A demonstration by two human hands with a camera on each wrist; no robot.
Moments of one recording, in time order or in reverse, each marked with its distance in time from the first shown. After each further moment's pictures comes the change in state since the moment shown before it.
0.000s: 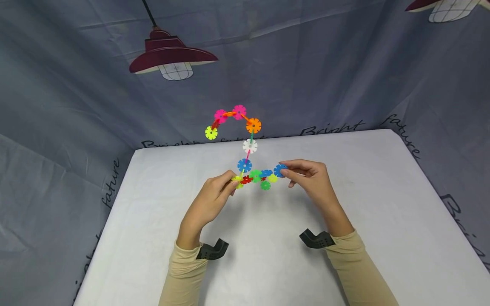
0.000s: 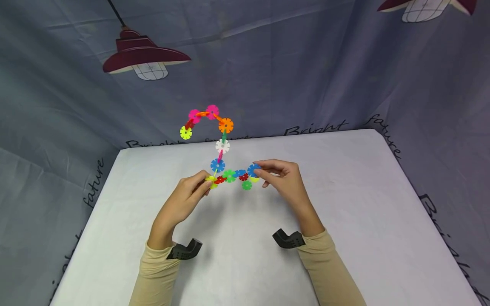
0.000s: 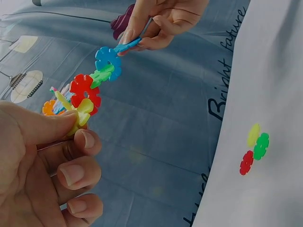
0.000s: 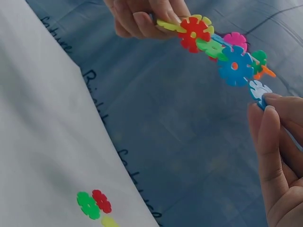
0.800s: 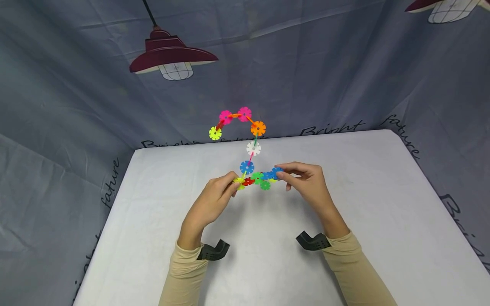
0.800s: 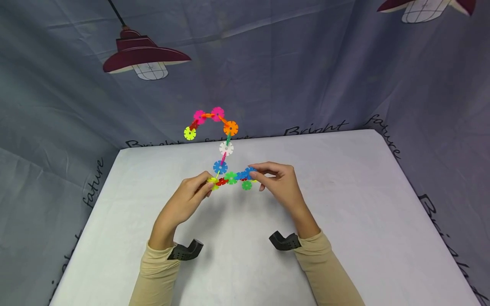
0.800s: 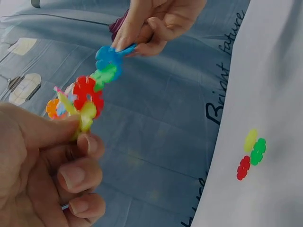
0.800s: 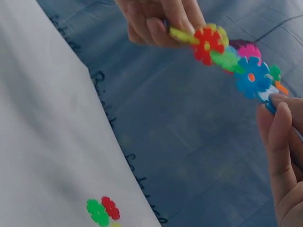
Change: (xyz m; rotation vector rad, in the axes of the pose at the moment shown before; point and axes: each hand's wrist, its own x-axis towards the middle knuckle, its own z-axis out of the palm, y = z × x) left_hand 0.000 0.000 0.002 0.022 -0.024 0.013; right_hand -0.002 0.001 0.012 -0.050 0.011 -0.053
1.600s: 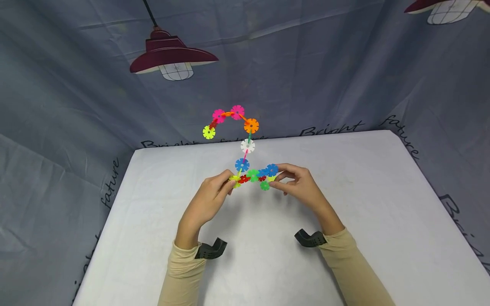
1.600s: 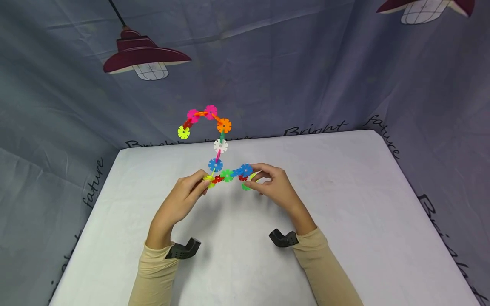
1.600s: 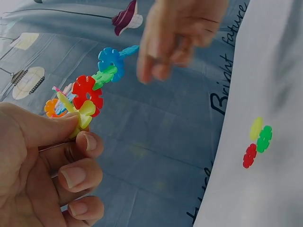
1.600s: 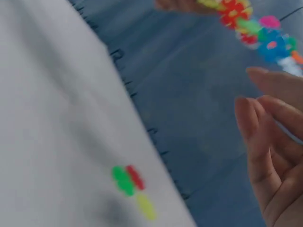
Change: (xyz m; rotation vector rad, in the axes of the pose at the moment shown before) left_hand -0.002 -0.003 -0.005 0.007 0.033 -0.015; right_hand 0.005 0.024 0.004 -0.155 -0.156 0.108
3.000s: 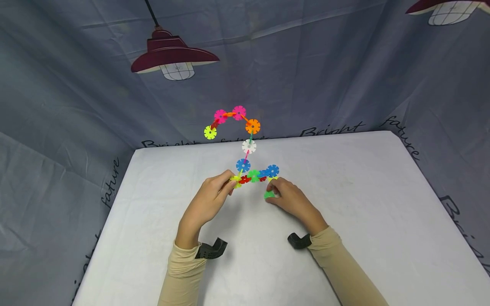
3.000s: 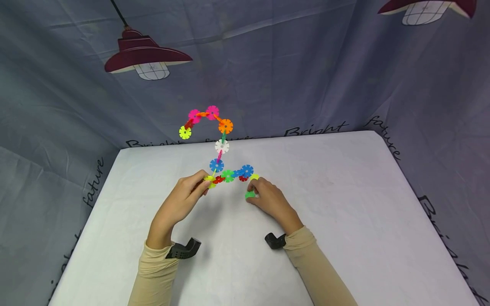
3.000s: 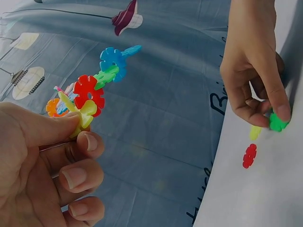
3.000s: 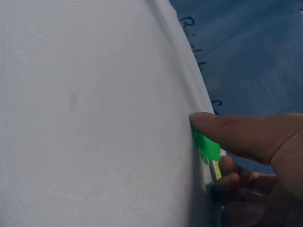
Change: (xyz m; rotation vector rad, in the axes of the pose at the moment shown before) left_hand 0.000 -0.002 -0.001 -0.009 0.007 0.016; right_hand 0.008 0.054 0.036 -0.561 -0.171 0.160
